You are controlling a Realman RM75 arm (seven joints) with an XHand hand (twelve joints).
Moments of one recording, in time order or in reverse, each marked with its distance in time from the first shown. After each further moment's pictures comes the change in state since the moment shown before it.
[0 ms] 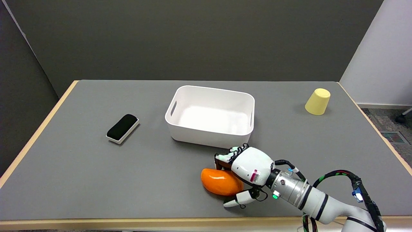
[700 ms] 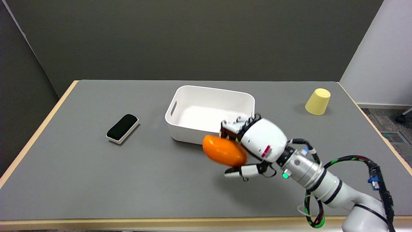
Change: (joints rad) arm -0.004 0.016 0.111 0.046 0.064 0.183 -0.045
